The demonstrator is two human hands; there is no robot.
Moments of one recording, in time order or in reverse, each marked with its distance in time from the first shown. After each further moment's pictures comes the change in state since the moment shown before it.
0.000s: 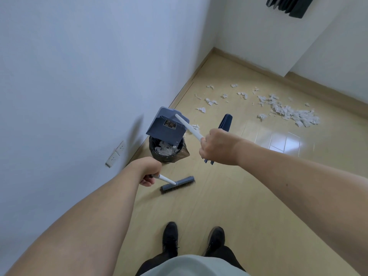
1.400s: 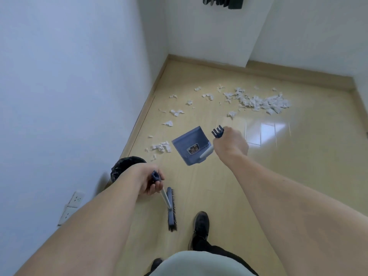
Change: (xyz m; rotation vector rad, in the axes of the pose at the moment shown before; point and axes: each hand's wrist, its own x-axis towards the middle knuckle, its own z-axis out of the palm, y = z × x) left_hand 0.039 0.285 0.072 -0.174 -0.378 -0.300; right_hand -0.117 0.107 0.236 1.493 0.013 1.642
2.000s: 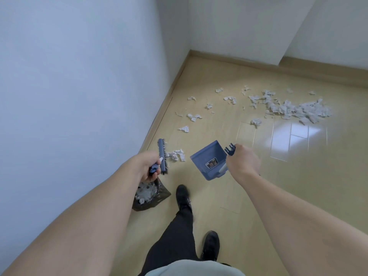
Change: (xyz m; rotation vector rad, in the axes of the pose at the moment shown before) left_hand -0.008 0.157 -0.066 -0.238 0.330 0.232; right_hand 0.163 -0.020 0.030 -0.092 -0.171 -0.014
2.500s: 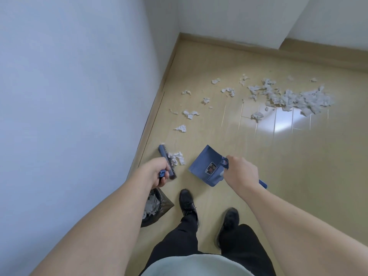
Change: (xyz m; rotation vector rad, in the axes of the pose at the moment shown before) left_hand 0.093 0.120 -0.025 0.051 -0.061 -0.131; right_hand 0.102 -0.081 0.033 -0.275 -0.160 -0.115
